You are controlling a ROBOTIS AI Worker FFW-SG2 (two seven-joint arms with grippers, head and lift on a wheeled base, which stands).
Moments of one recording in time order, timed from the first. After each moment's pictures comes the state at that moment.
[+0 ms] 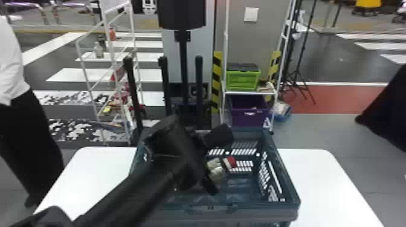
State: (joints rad) left arm -0.76 0.03 -0.77 -1.09 -0.44 0.90 -0.92; right arm 1.04 -0.18 -0.07 -2.02 -0.28 -0.49 0.13
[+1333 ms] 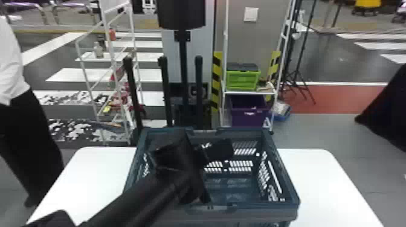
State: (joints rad) left arm -0.74 0.04 -0.82 -1.04 -0.49 0.83 -0.81; right arm 1.04 -0.19 -0.07 -1.98 -0.30 -0.60 0.13
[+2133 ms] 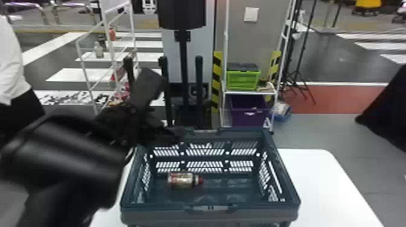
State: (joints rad) left arm -0.33 0.18 -0.29 -2.11 -0.32 1.16 -0.48; right arm 1.05 -0.21 -0.11 -1.97 -0.35 -0.61 0.16
